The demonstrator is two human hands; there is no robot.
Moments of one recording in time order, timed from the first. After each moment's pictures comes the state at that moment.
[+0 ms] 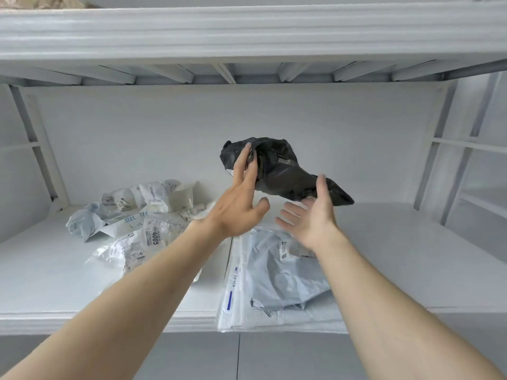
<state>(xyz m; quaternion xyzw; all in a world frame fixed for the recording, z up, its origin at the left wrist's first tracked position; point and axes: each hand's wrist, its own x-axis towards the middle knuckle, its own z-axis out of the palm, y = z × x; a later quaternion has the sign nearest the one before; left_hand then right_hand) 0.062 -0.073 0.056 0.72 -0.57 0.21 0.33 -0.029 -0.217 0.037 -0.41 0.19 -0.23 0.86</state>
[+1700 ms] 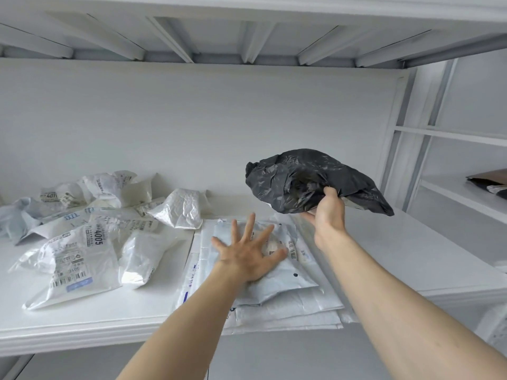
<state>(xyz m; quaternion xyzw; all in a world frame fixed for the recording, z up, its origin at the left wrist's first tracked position) 0.011 -0.173 -0.059 0.91 -0.40 -0.03 0.05 -0.070 -0.307 0.005 -0.43 0.29 -0.44 0.73</state>
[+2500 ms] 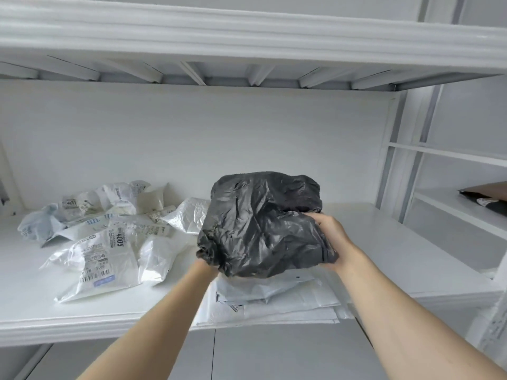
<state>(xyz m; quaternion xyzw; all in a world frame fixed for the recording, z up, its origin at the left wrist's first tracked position) -0.035 -0.074 0.001 0.68 -0.13 -0.19 0.69 -0.125 -0.273 0.010 -0.58 0.18 -0.22 0.77</state>
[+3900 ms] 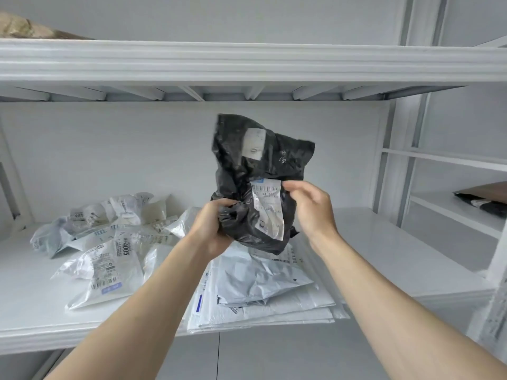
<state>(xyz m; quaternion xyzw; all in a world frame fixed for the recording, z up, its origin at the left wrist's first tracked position) -0.017 -0.090 0.055 0.44 -0.19 -0.33 0.81 -0.126 -0.238 0.058 -0.71 0.13 -0.45 0.53</state>
